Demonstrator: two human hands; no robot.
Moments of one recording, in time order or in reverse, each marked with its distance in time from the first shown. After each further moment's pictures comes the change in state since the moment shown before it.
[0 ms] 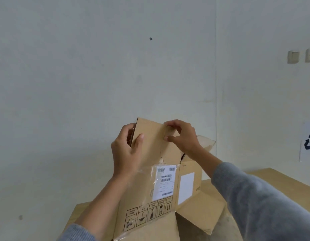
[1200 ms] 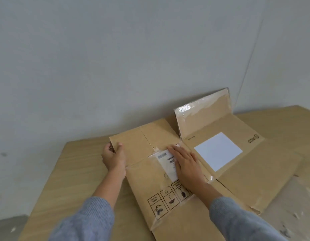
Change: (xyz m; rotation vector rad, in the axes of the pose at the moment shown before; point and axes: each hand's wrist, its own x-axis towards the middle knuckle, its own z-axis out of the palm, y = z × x) left_hand -0.144 -0.277 0.042 0.055 0.243 -1.087; right_hand -0.167 0.242 0.144 -0.543 -0.450 0.263
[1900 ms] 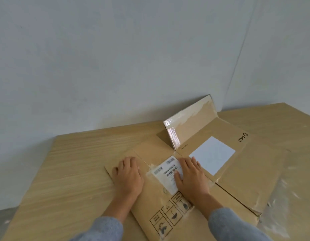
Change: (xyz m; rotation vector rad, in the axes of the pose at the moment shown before) left_hand -0.084 -0.050 -0.015 1.322 -0.430 0.678; right_hand -0.060 0.026 -0.017 -0.123 -0.068 0.156
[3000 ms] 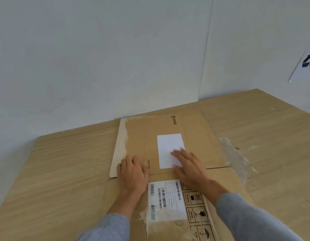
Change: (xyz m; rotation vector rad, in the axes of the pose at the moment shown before) left_hand -0.046 0.084 0.004 0.015 0.013 0.061; right_hand -0.037 0.076 -0.046 0.050 -0.080 -0.183
